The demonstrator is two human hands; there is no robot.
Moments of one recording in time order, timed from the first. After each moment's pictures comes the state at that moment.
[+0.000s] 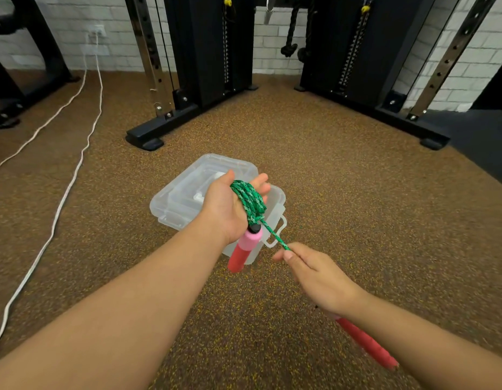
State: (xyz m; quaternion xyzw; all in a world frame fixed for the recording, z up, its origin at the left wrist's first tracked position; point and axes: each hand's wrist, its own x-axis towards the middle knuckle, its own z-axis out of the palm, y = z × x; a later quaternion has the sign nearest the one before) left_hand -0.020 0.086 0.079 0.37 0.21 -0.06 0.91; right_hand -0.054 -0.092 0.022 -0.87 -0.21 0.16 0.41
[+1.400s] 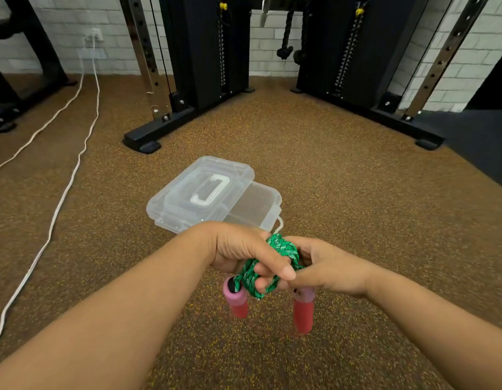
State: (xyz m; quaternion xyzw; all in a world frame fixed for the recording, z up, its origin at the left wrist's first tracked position) left_hand -0.047 0.079 0.075 0.64 -0.11 -0.50 0.58; right_hand -0.037 -0.106 0.059 -0.72 -0.28 0.39 0.51
